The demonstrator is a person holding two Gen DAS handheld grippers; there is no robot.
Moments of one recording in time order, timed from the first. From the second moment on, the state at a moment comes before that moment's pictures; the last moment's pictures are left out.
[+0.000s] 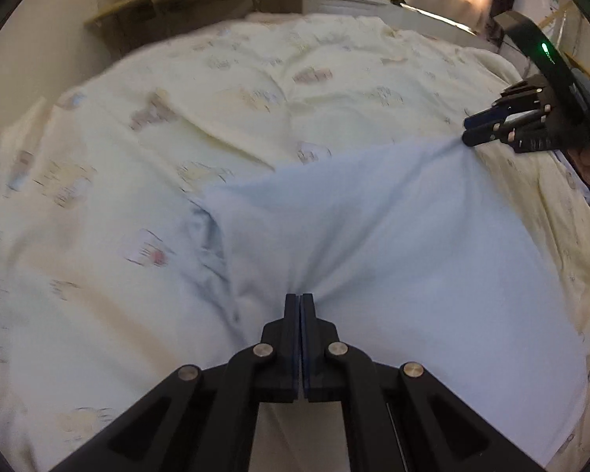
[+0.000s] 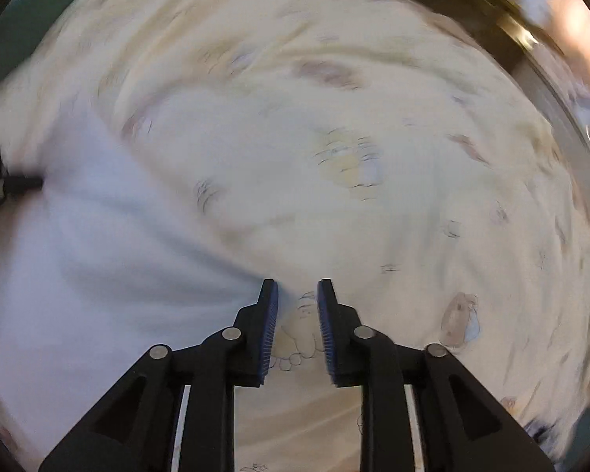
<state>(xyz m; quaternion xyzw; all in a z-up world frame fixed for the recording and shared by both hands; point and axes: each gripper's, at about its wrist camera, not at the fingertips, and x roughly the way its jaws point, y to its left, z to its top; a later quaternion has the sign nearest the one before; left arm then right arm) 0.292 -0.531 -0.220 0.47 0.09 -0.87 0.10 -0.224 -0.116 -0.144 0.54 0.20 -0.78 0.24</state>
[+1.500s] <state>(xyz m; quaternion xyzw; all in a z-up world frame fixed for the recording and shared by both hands) 0.466 -0.358 -0.249 0.49 0.12 -0.86 0.12 0.027 -0.103 -0.182 0.56 0.19 -0.74 0.33</state>
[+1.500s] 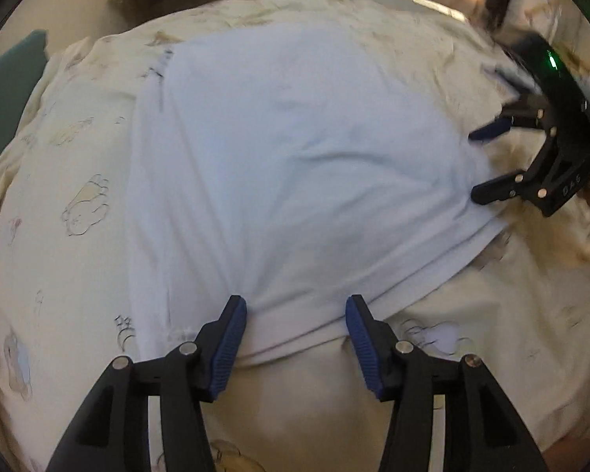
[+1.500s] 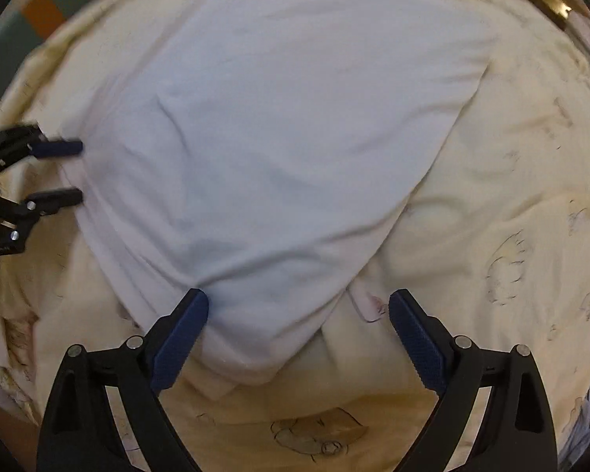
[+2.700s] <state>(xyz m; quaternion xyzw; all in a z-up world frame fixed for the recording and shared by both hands) 0.364 -0.446 -0.252 0.40 0.13 -0.86 0.28 -0.135 -0.172 -0.187 0.49 0.07 -0.83 0.26</state>
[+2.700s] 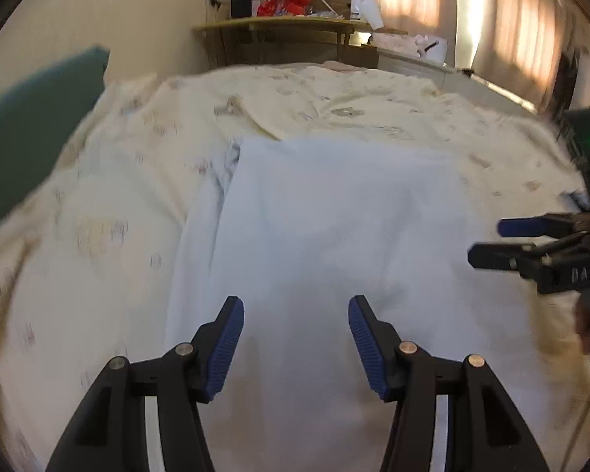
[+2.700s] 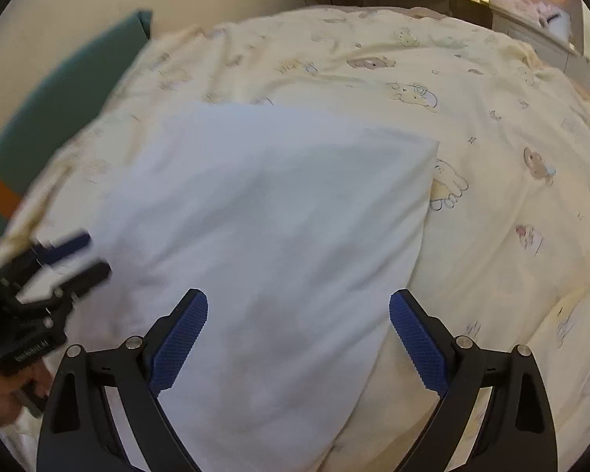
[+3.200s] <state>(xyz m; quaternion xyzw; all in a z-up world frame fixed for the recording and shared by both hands) 0.364 -0.513 -0.236 0.36 0.18 -0.88 0.24 -0.163 -0.152 -0.193 0.47 0.09 -0.85 0.21</state>
